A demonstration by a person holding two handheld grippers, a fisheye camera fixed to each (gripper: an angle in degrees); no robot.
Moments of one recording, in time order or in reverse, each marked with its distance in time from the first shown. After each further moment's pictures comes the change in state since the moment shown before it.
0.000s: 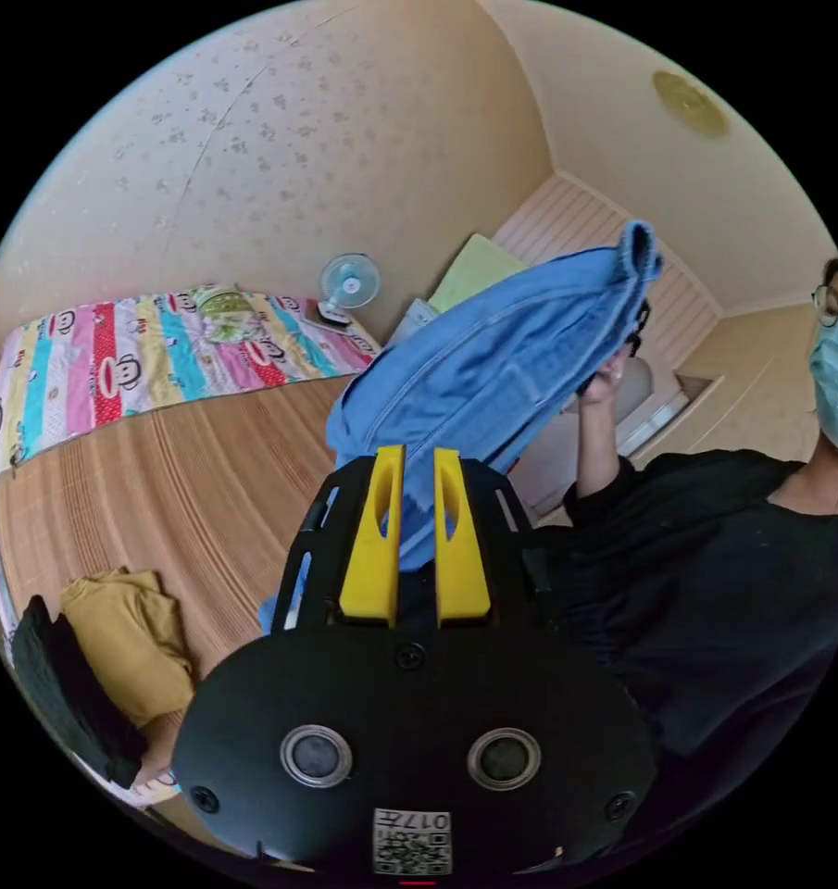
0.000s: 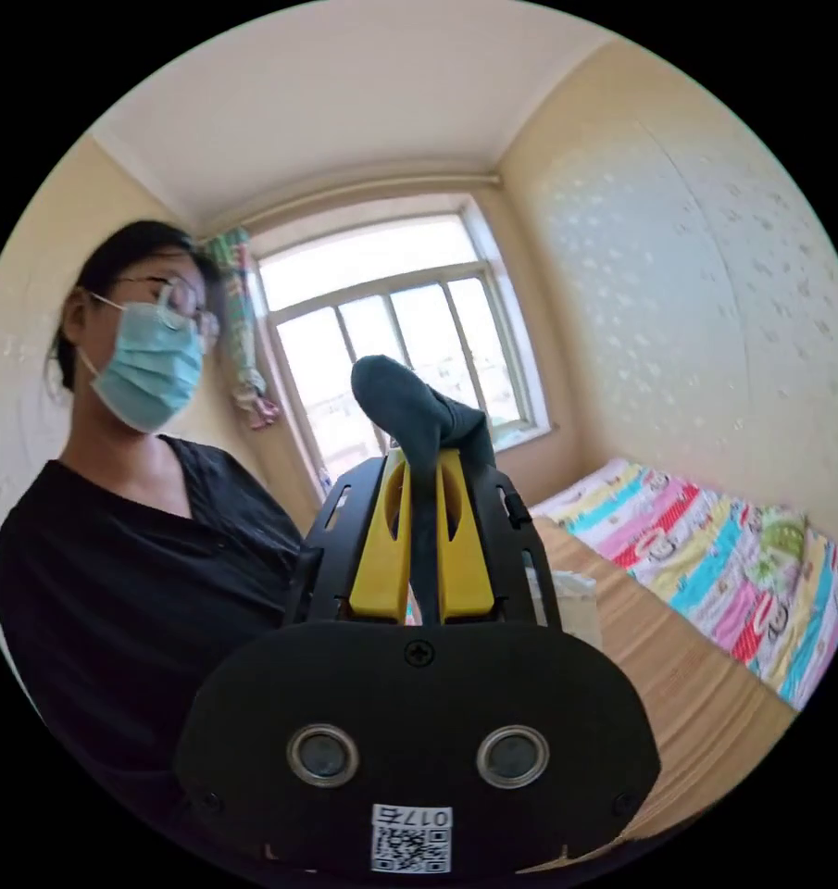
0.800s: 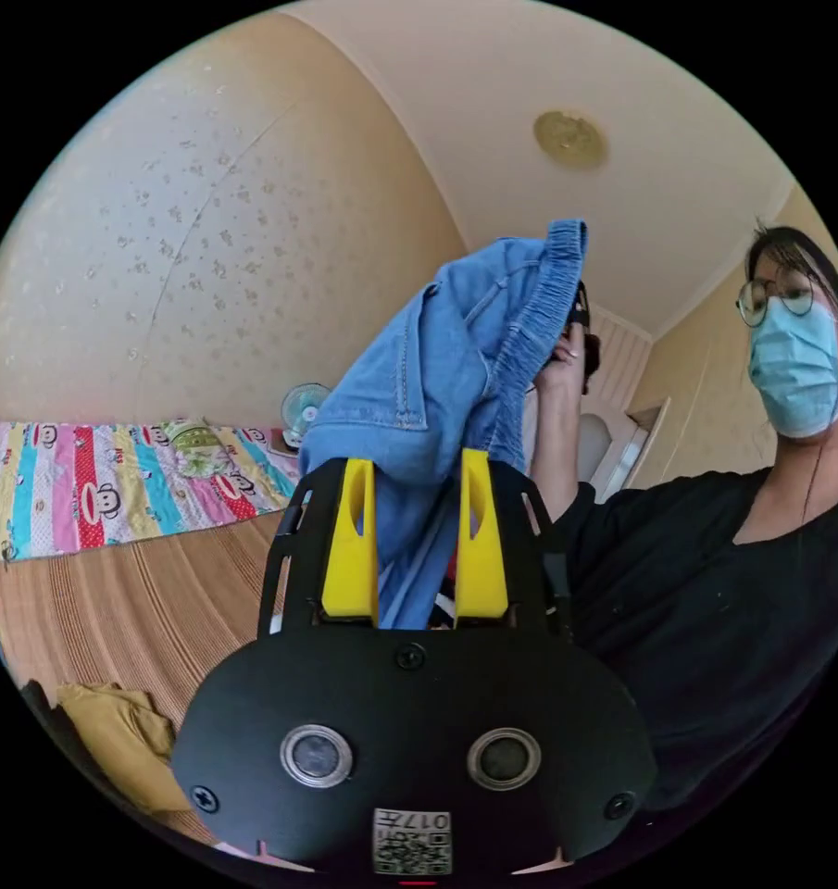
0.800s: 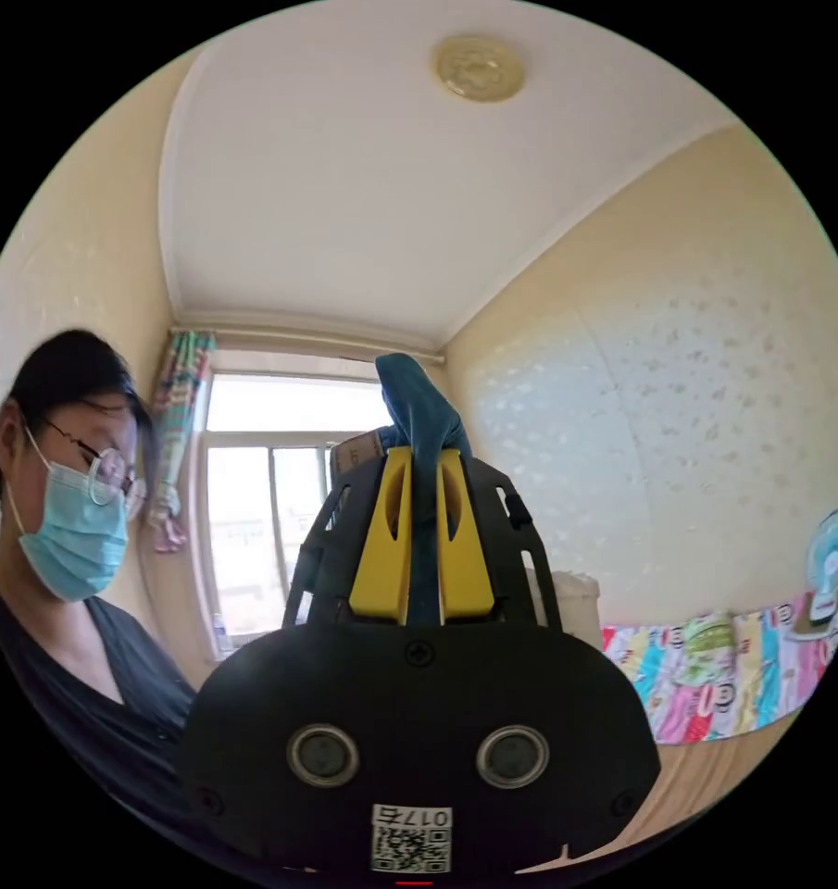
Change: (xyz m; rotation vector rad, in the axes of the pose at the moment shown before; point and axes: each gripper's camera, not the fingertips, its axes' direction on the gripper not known) left arm 0.100 0.005 -0.001 0.413 0.073 0.129; right arm -0.152 -0.125 -0.029 0.459 0.555 -0.100
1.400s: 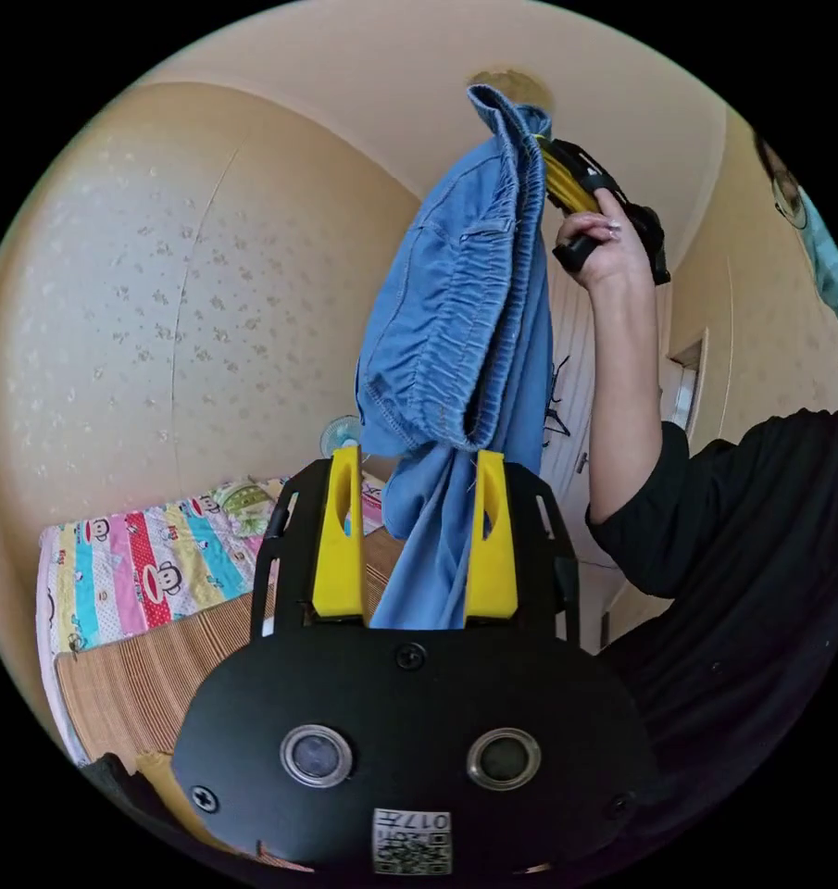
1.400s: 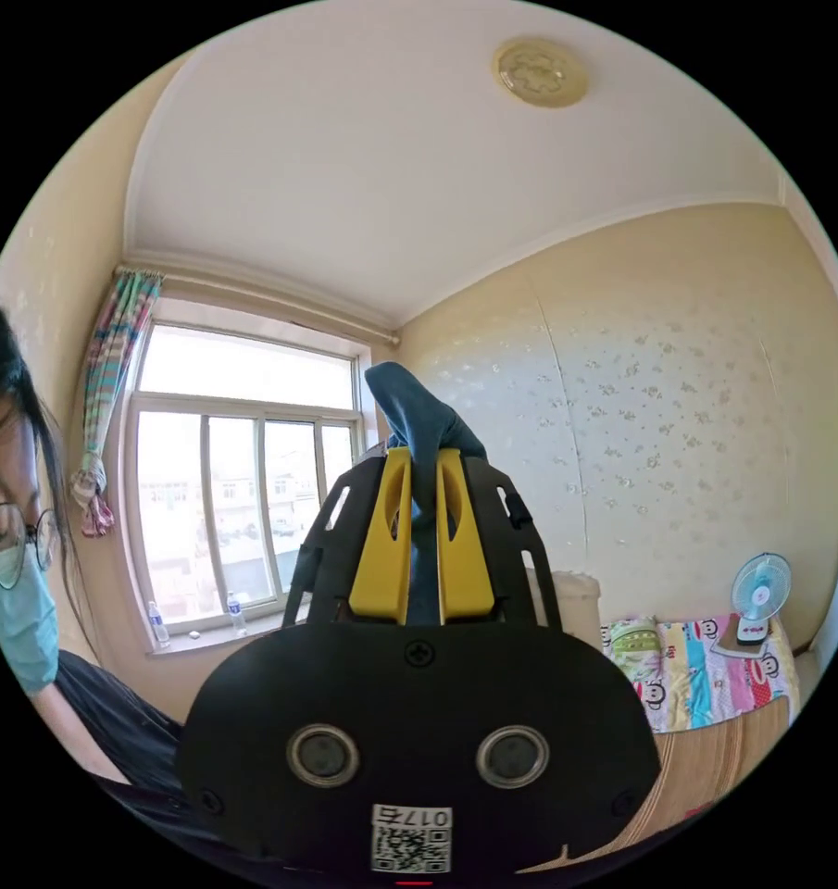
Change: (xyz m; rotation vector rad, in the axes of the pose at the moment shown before) left arm 0.109 -0.001 0.068 0.045 -0.157 0.319; right arm -0.076 -0.072 0.038 -0.070 0.139 -0.025
